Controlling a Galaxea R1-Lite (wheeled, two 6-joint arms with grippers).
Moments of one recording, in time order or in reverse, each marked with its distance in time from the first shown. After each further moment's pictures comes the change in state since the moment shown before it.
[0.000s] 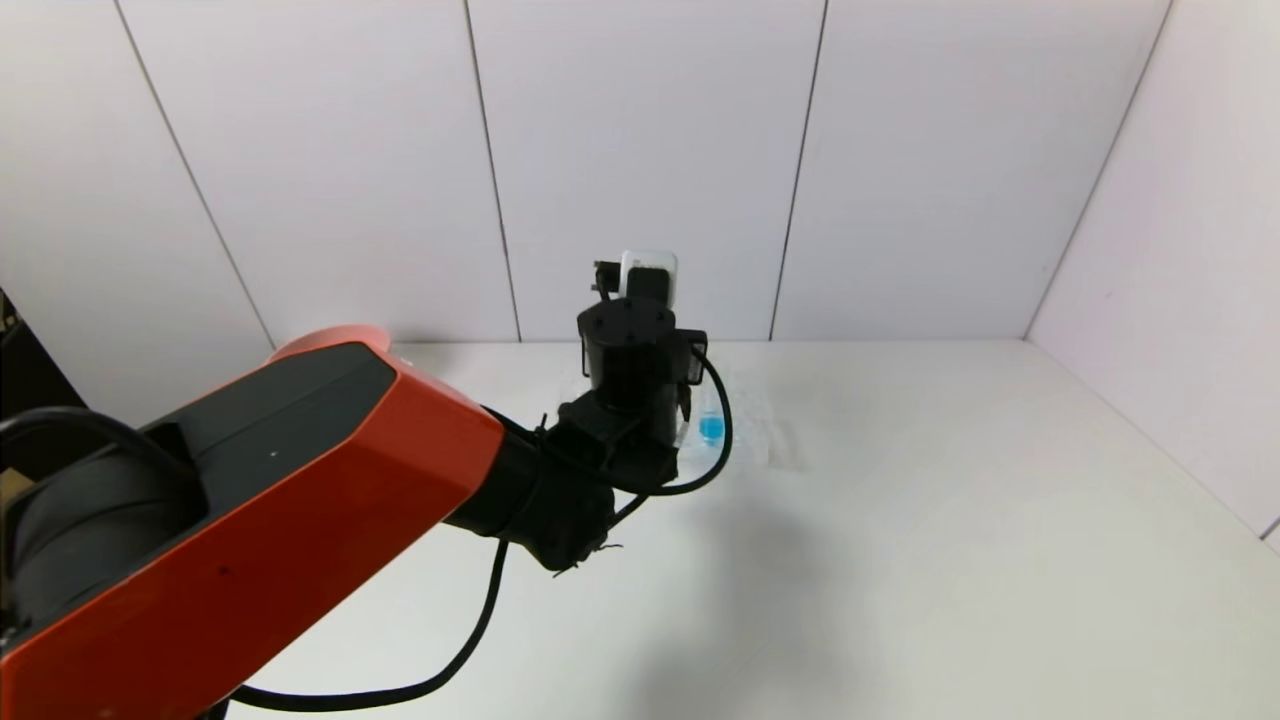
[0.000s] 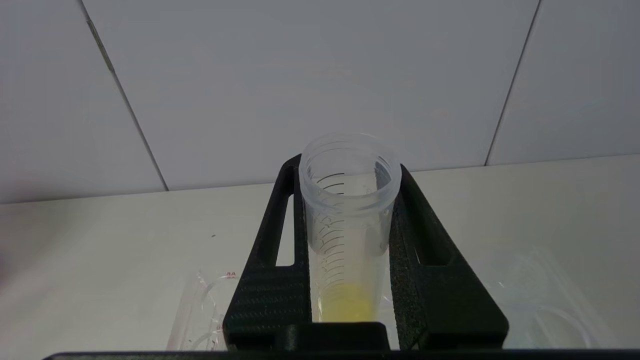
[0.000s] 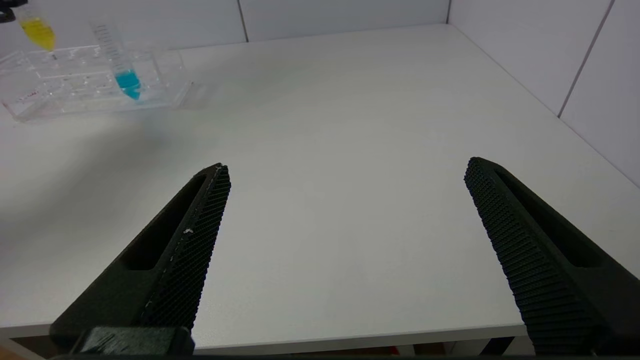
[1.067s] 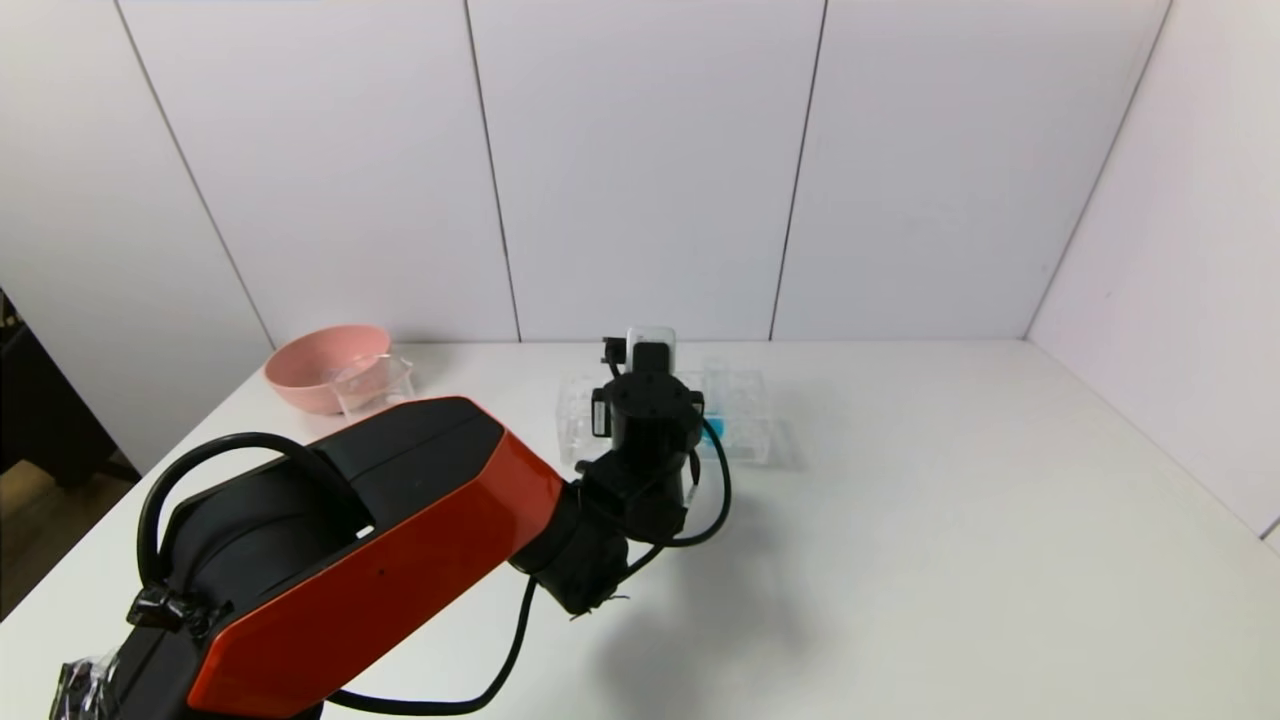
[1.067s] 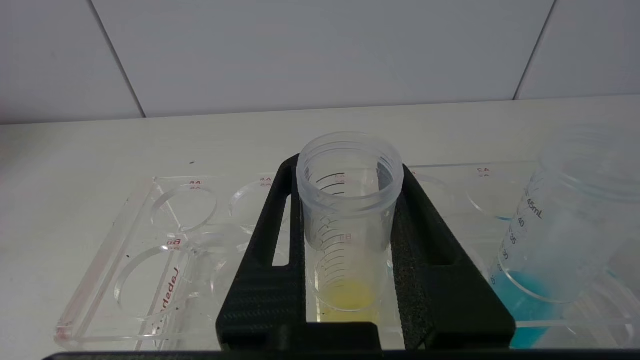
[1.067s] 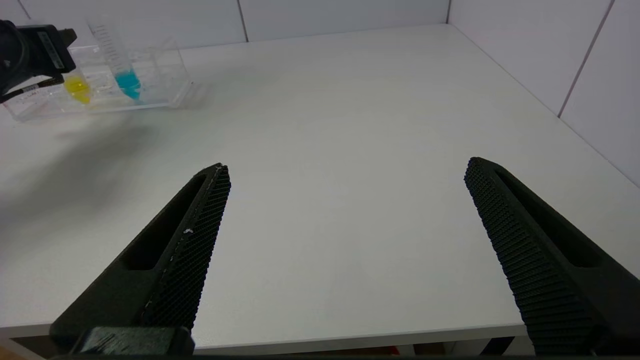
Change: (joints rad) left arm 0.004 0.157 0.021 -0.084 0.053 -0.087; right arm 0.000 0.000 0.000 0.000 0.000 0.000
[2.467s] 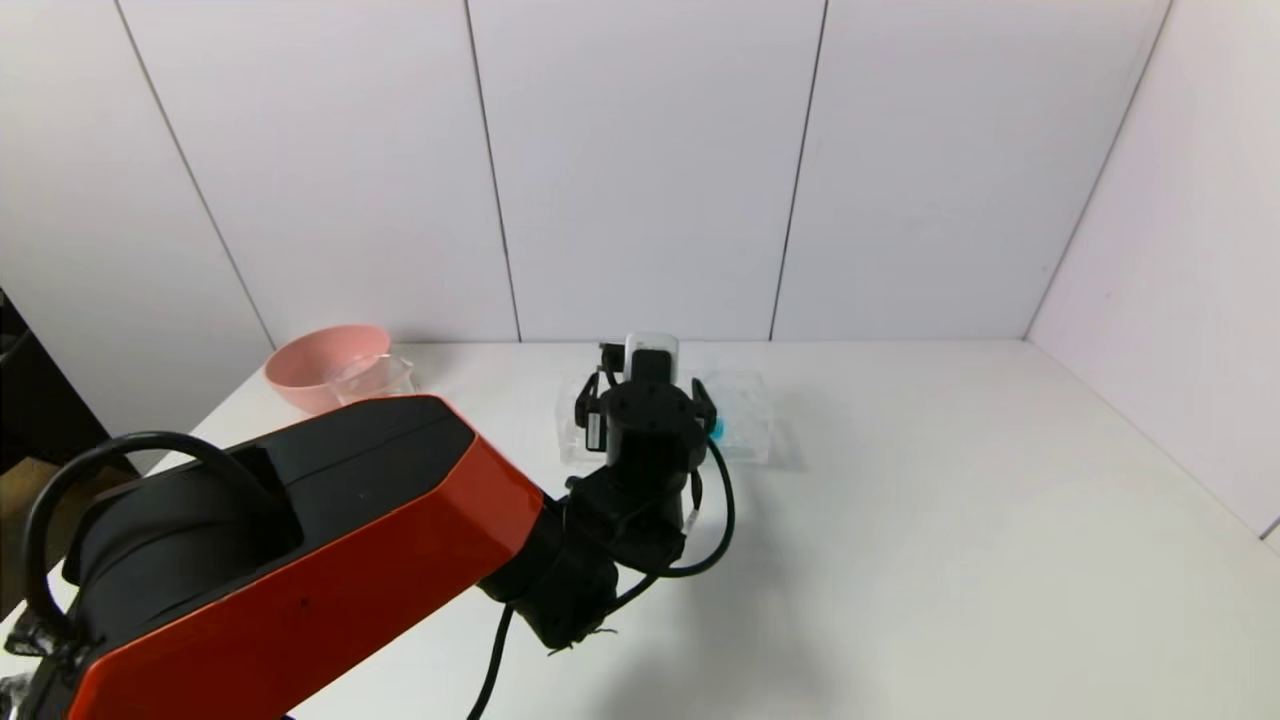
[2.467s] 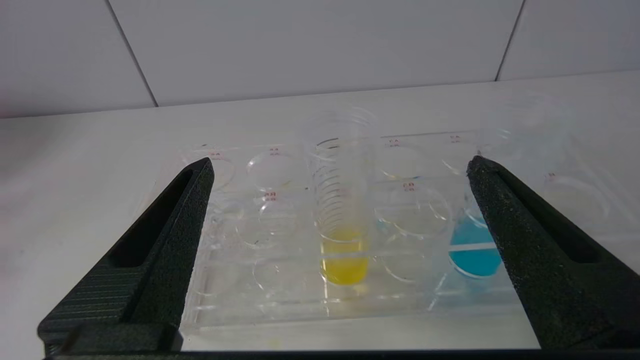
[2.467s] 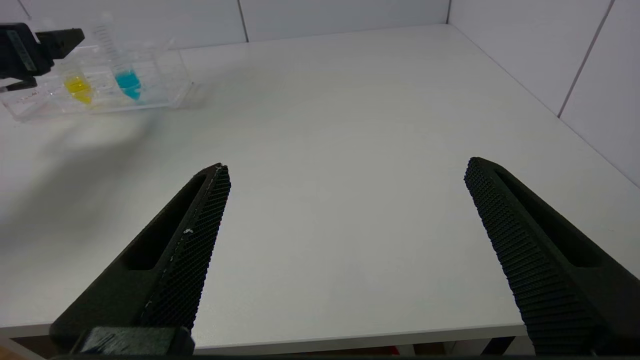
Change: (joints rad) left arm -0.051 -0.100 0.140 0.002 0.030 -0.007; right arm 0.000 0.000 0.000 0.000 0.000 0.000
